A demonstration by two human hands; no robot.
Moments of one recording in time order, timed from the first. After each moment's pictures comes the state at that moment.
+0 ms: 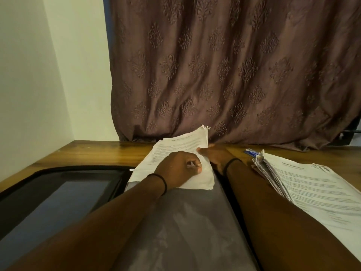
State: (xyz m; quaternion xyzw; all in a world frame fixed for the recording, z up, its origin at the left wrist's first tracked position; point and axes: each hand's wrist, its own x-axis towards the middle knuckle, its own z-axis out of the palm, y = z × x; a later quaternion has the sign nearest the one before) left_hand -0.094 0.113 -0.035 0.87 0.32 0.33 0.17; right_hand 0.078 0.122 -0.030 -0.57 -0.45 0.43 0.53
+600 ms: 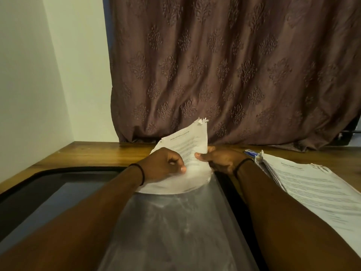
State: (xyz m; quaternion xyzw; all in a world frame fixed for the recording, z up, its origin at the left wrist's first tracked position) left_hand -0.135 0.132 -0.020 0.88 0.28 0.26 0.28; right_hand 0.091 0.101 -0.021 -0.53 -0.53 0.51 0.42
